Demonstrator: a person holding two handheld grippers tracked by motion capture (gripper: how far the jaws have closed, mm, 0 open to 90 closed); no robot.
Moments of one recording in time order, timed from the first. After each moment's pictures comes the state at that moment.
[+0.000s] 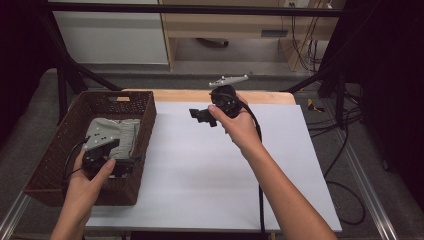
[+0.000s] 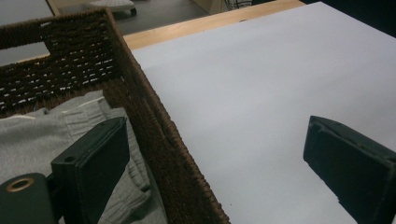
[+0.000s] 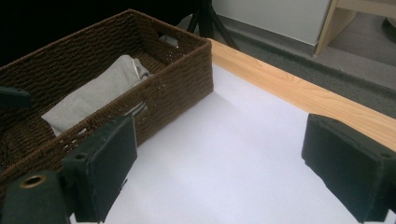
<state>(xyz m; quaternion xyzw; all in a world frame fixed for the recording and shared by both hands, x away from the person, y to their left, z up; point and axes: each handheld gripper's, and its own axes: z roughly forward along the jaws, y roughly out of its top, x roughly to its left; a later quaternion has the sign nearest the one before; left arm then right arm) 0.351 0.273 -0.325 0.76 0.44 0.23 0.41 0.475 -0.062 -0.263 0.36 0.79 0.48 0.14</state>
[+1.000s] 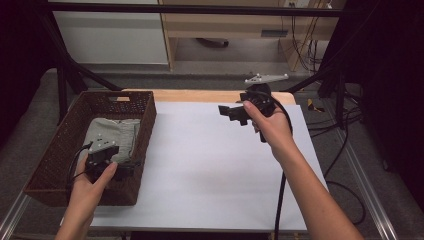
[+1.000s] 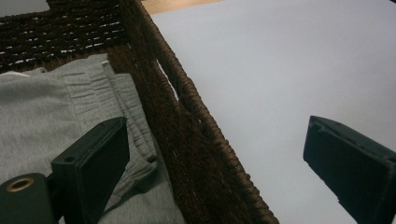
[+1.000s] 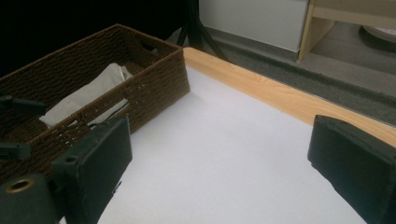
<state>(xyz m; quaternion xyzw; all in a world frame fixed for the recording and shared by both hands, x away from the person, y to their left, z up) 0.354 0.279 -0.349 0.76 0.47 0.21 0.39 0.462 -0.140 -0.249 0.38 0.77 0.50 0.15</state>
